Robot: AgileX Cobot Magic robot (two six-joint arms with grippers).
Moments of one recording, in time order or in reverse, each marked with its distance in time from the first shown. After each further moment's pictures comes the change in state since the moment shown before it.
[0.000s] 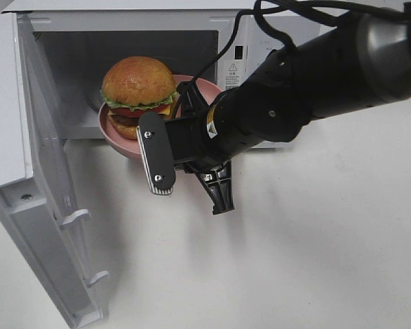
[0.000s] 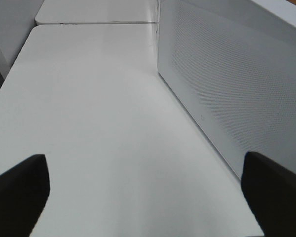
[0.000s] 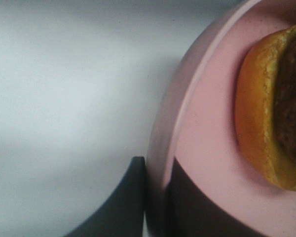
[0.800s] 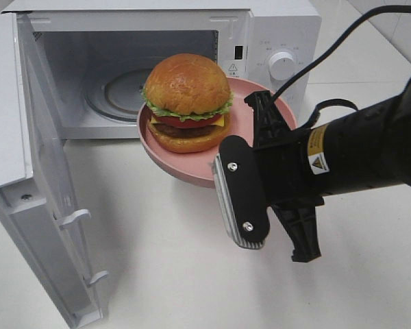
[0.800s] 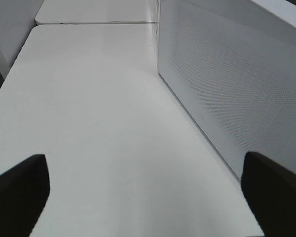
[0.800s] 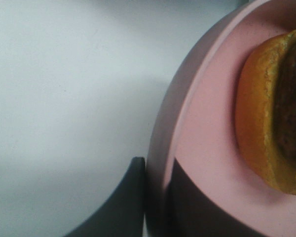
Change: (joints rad) left arm 0.000 0.000 0.000 0.000 0.000 0.000; right arm 0.004 -0.433 0.415 0.002 -0.034 0.006
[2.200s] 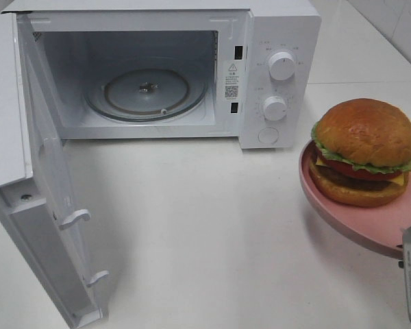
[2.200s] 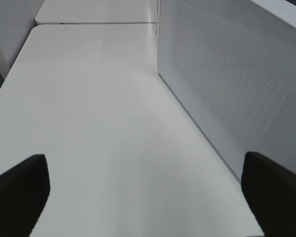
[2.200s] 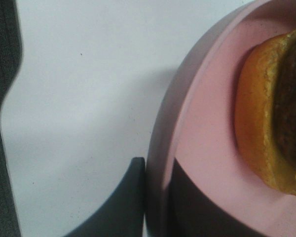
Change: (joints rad) left arm 0.000 0.000 0.000 0.000 0.000 0.000; right arm 0.000 -0.642 0.355 -0.242 0.496 0.510
